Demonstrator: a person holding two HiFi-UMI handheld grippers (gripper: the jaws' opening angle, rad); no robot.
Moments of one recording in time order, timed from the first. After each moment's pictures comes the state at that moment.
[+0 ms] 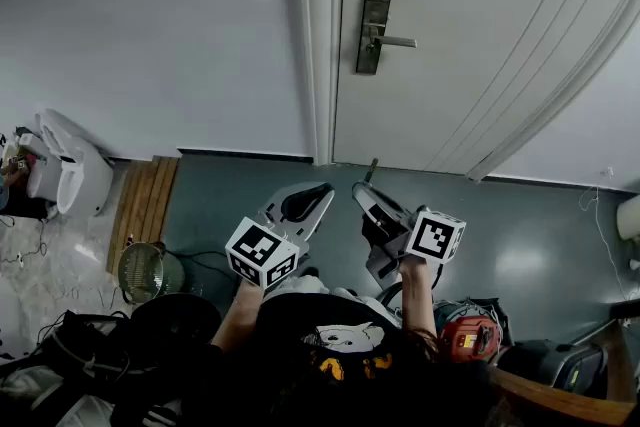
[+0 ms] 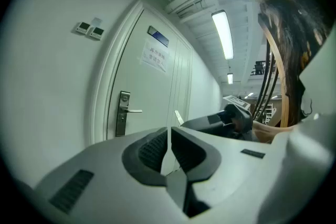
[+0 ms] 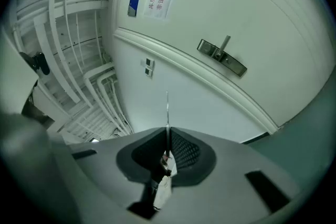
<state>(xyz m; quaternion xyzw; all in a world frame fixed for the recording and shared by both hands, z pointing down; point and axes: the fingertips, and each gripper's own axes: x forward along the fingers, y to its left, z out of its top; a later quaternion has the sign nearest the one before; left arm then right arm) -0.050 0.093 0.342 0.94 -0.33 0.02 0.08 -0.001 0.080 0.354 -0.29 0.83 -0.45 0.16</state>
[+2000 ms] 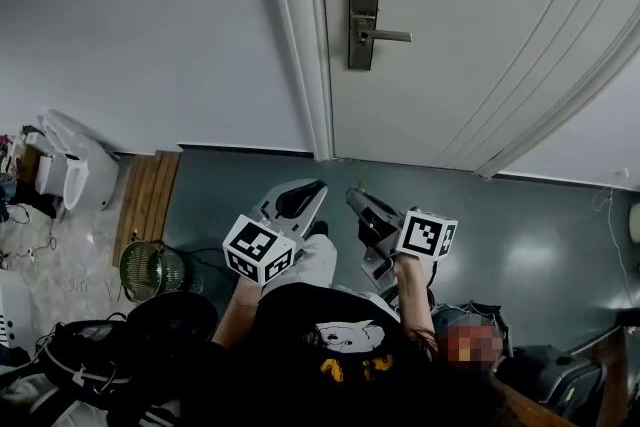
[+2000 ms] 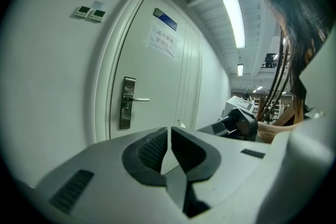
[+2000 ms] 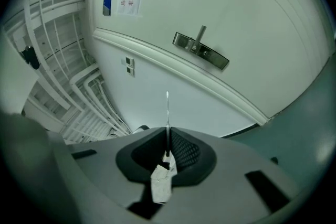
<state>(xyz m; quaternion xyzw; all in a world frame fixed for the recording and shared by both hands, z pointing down) -0.010 0.020 0.393 0.93 -0.36 0.07 0.10 0.042 0.020 0.433 -0.29 0.80 -0.51 0.12</state>
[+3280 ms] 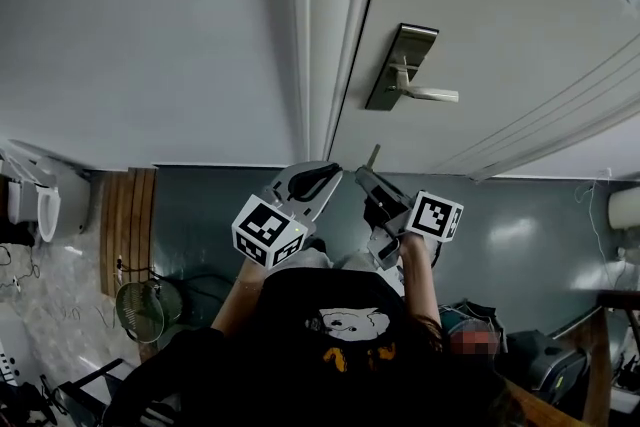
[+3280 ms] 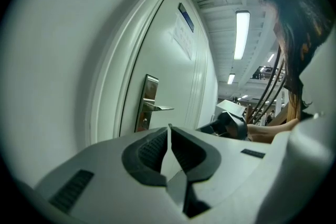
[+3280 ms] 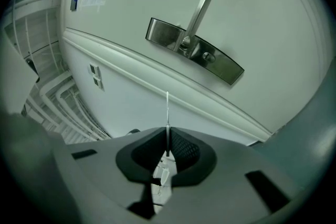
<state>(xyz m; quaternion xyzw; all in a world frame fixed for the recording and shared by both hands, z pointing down) -0.057 -0.201 0.401 0.96 -0.27 0.04 0.11 -0.011 -0.209 0.445 -0.35 0.77 -0.52 0.14</state>
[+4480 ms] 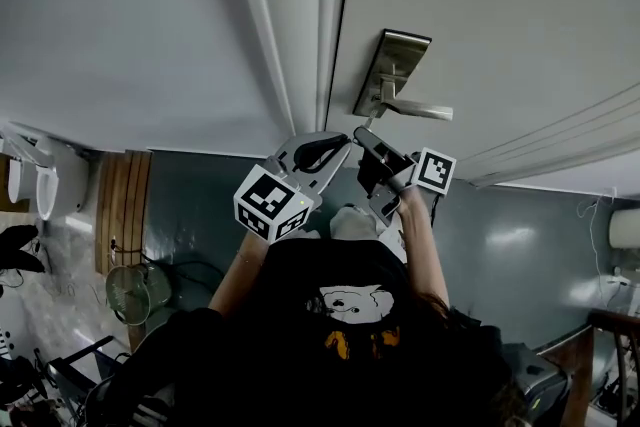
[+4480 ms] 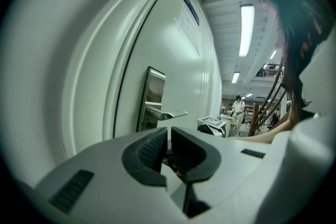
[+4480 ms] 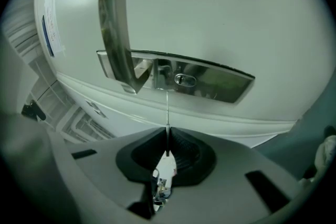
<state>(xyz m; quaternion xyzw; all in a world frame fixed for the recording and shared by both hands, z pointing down) 0.011 -0.284 0.402 0.95 -0.29 0.03 0.10 0.048 -0.327 0.481 -0.26 0.74 -0.58 0.21</state>
